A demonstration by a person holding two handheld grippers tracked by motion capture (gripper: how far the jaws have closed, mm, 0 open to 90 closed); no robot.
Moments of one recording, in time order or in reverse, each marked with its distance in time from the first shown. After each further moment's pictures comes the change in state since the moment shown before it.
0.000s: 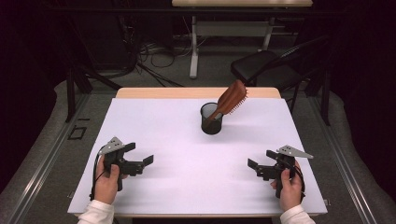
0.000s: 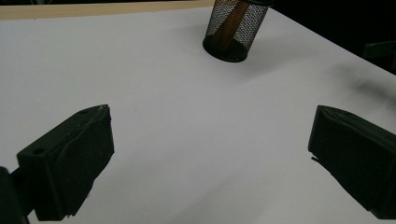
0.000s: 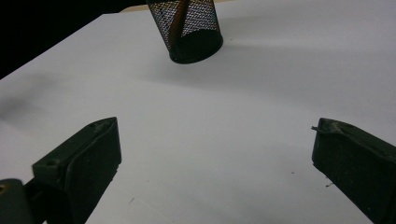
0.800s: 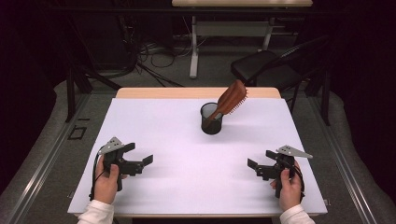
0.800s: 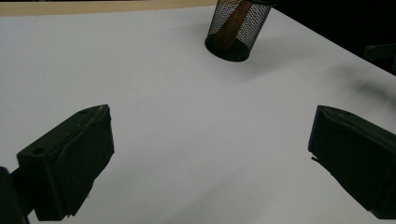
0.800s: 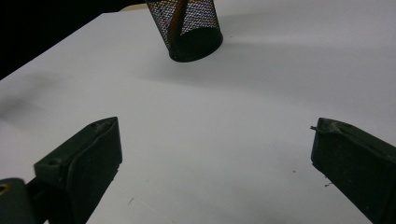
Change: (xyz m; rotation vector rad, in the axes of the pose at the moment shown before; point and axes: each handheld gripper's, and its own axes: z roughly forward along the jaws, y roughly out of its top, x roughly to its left) left arm 0.002 -0.001 0.000 0.001 0.005 -0.012; right arm -0.002 -0.001 0.002 0.009 0.001 0.008
